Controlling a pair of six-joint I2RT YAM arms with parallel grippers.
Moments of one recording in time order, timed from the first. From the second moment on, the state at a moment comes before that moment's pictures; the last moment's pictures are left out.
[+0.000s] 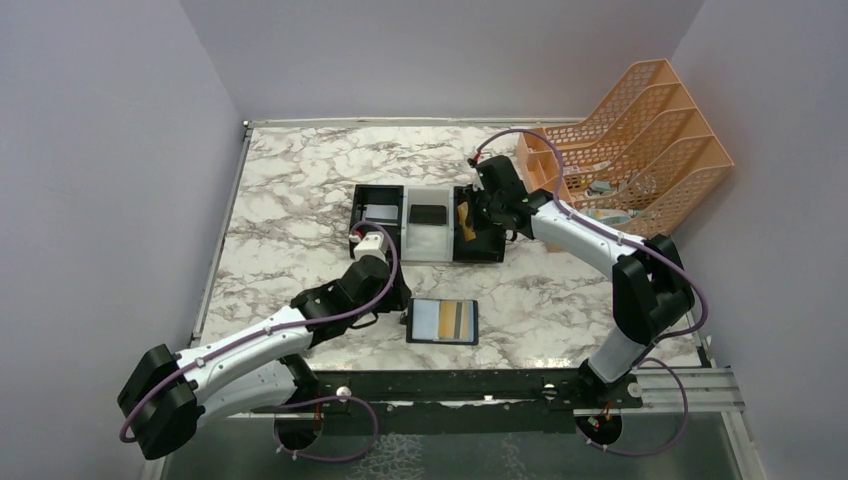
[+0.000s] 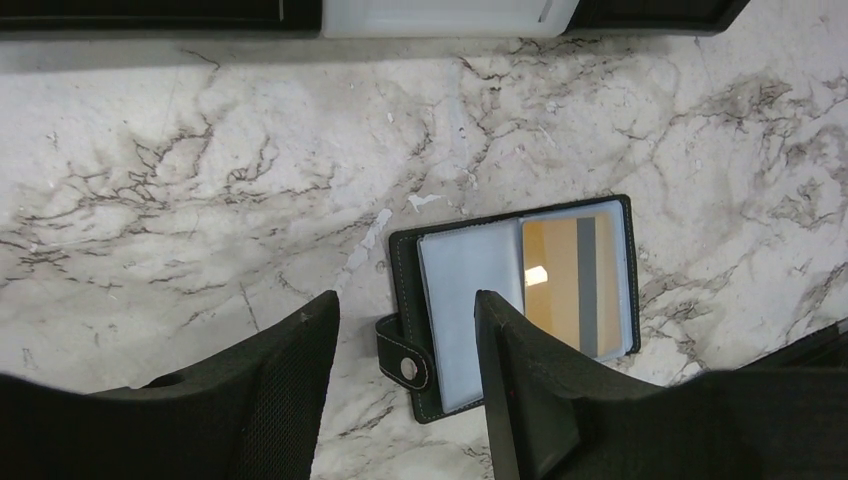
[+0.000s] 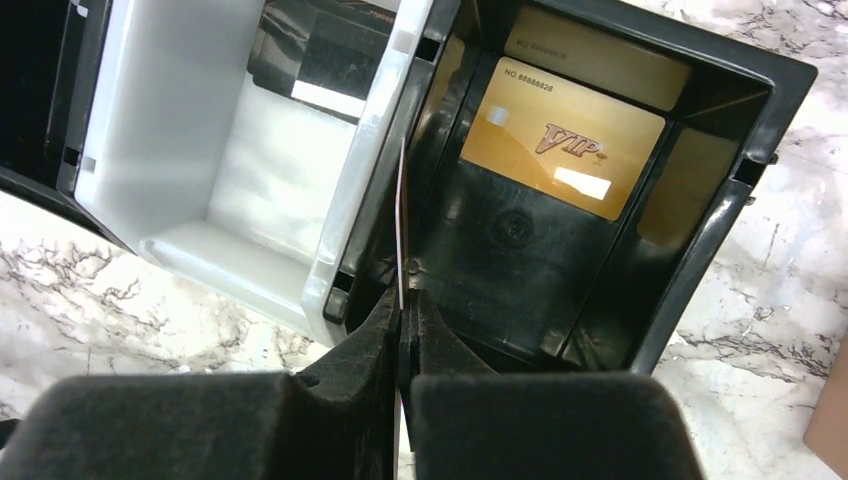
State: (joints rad) left arm -0.89 0.95 0.49 -0.26 -0.25 -0.75; right arm 0.58 1.68 1.21 -0.34 0.02 0.28
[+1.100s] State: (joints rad) left arm -0.55 1.05 0.66 -0.35 0.02 -0.53; right arm 0.55 1.63 0.91 0.17 -0.08 -0.89
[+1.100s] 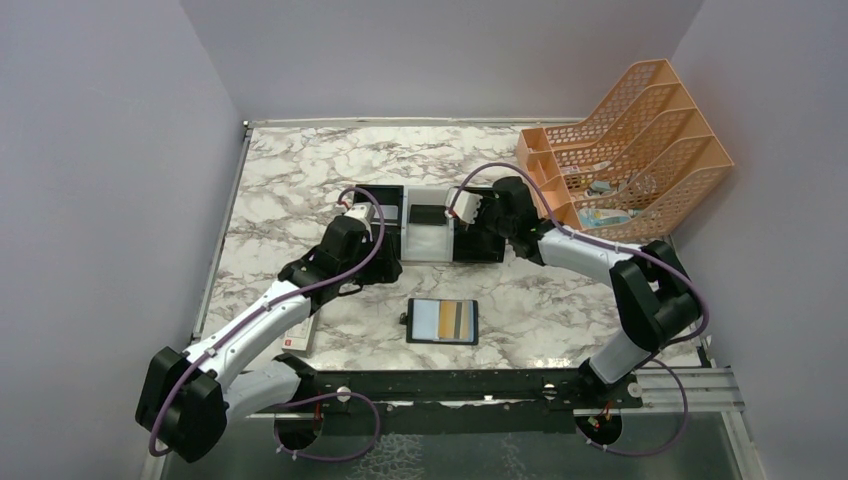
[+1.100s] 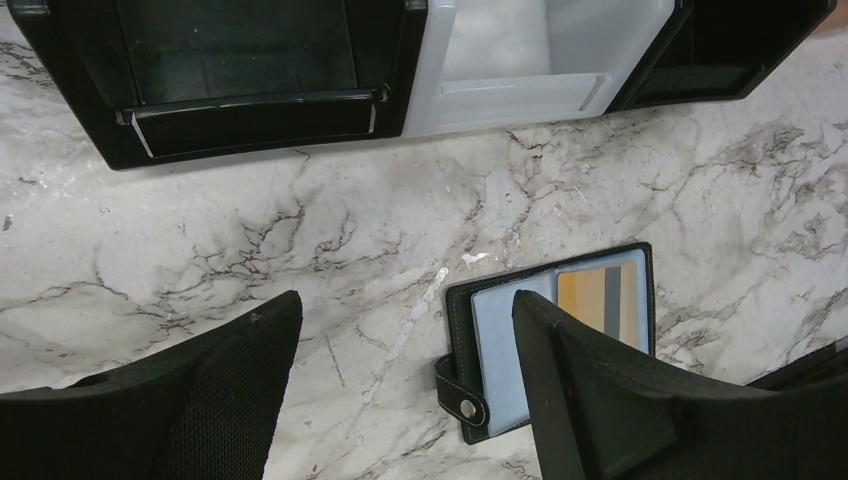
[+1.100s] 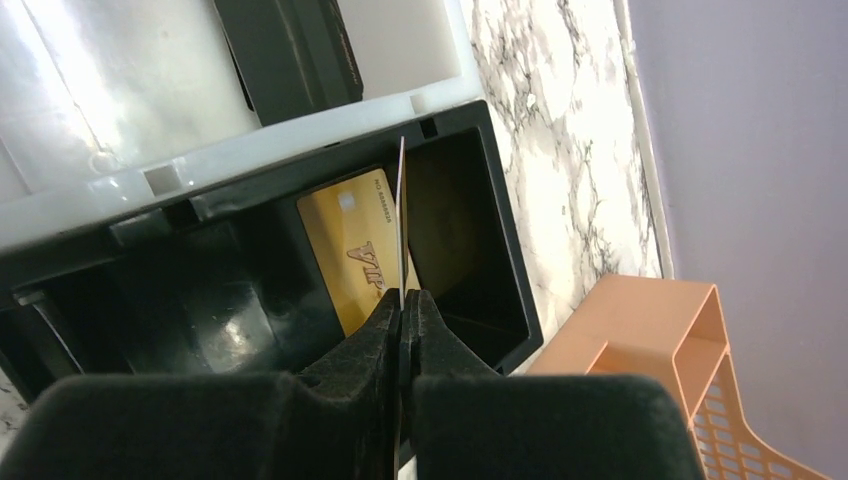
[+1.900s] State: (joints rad) left arm -0.54 1.00 0.66 -0.36 0.01 -0.55; right arm 0.53 1.77 1.07 -0.01 -0.05 -0.95
